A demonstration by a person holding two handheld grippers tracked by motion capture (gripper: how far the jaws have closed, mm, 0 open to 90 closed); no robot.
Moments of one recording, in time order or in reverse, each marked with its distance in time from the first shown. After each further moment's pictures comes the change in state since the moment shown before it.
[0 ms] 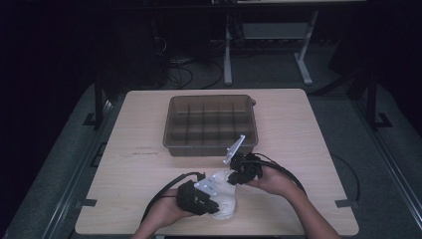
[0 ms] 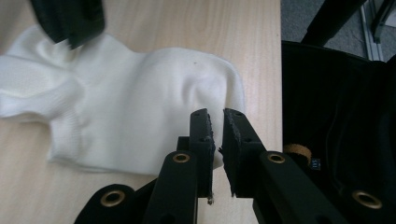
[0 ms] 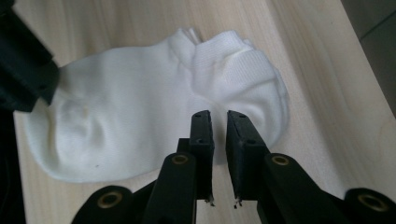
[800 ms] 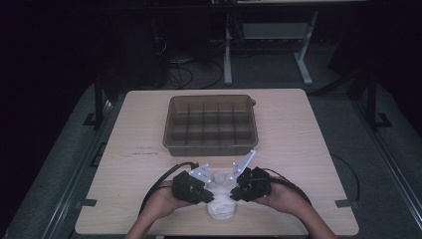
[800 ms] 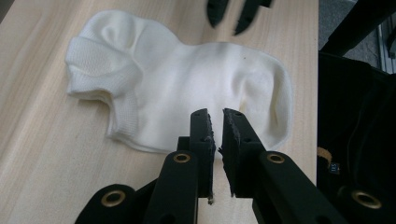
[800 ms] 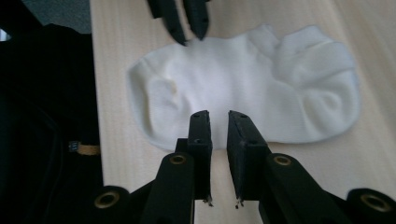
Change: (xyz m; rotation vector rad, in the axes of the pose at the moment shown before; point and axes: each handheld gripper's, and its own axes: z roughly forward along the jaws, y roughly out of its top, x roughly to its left) left arm 0.024 -0.006 -0.009 -0.009 0.037 -0.075; right arm 0.046 -0.024 -0.017 -0.076 0.043 -0.049
